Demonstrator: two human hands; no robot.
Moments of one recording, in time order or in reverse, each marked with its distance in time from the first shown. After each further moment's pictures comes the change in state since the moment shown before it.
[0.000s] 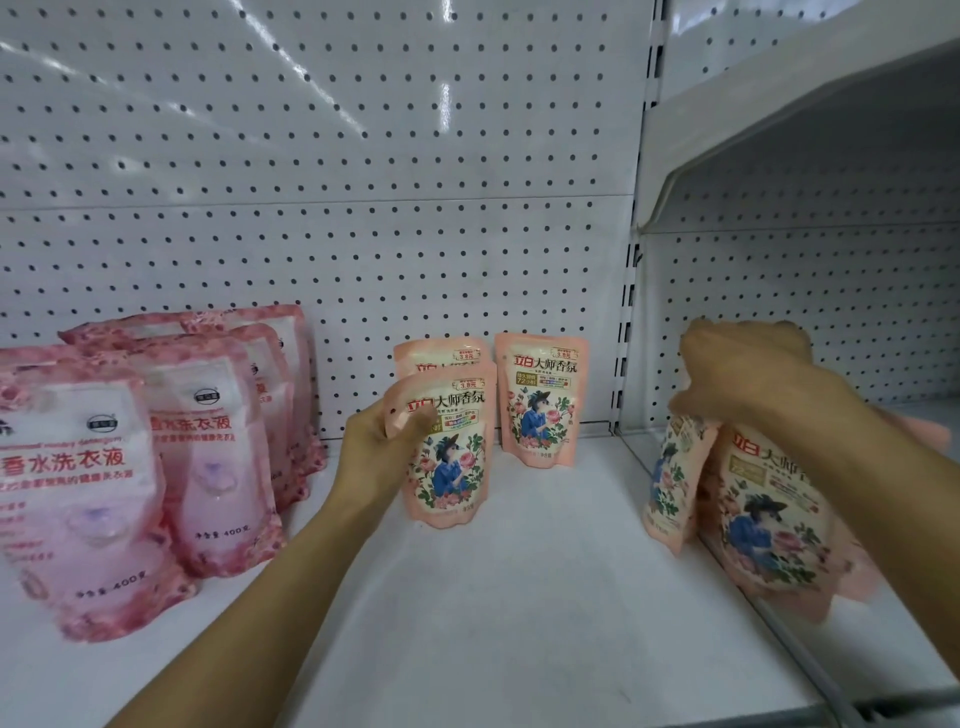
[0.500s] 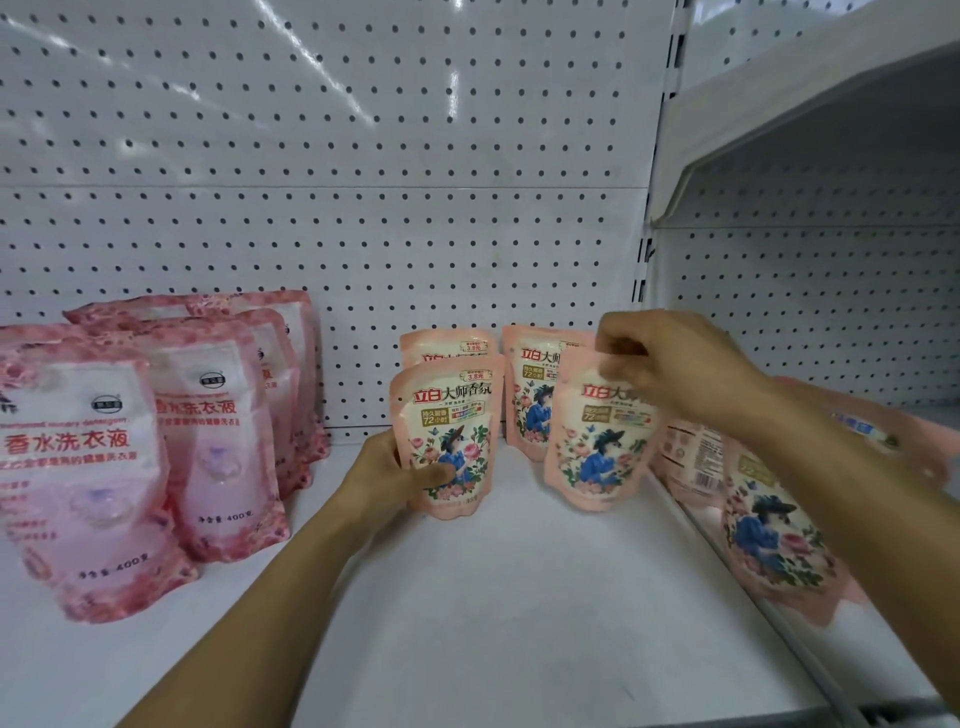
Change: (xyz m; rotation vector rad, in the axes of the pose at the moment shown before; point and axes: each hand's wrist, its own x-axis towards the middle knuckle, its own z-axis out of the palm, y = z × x) left_hand 0.000 -0.033 -0.015 0.112 -0.231 -0.225; right_hand -0.002 -0.028 0.006 0.658 0.285 -0.408
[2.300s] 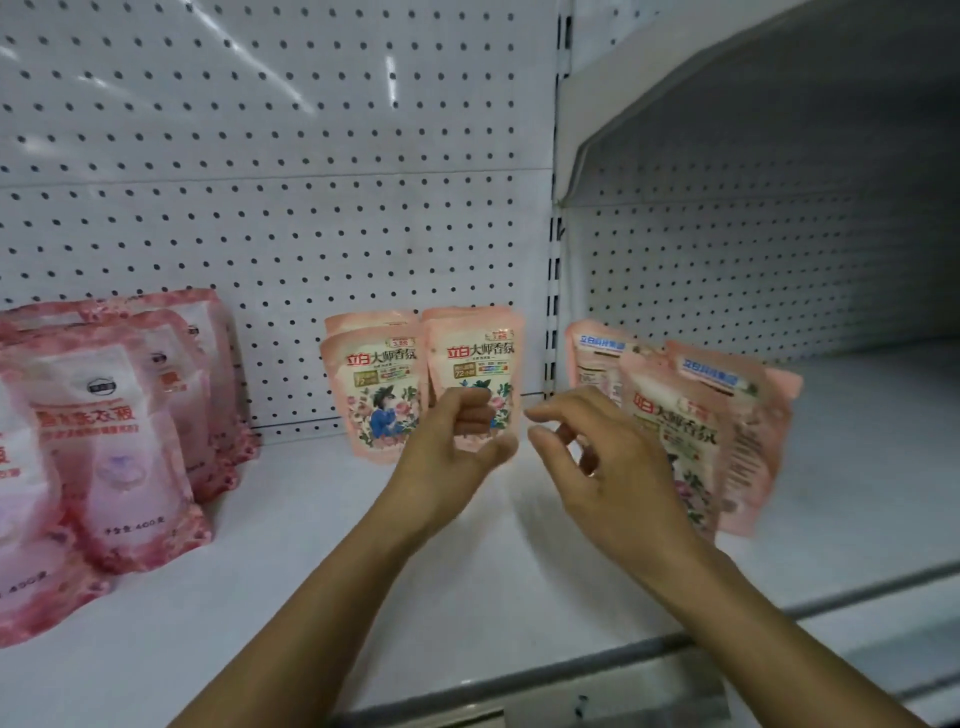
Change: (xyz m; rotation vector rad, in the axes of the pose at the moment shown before) left_hand -0.047 0.055 0.114 0.225 -0.085 0.258; right_hand -0.109 -0.003 0.055 0.365 0.427 -0.028
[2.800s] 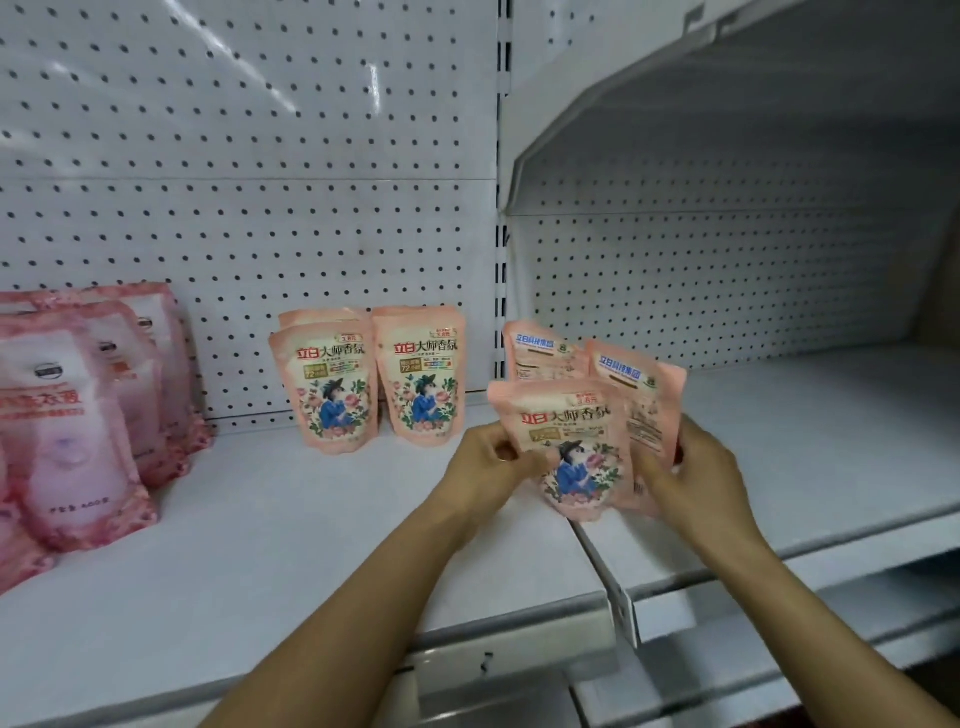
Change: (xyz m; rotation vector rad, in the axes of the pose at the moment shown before) left_hand -0.002 0.015 0.094 -0.373 -0.183 -0.128; right_hand -0.038 0.095 -0.082 -0.121 0.024 0.516
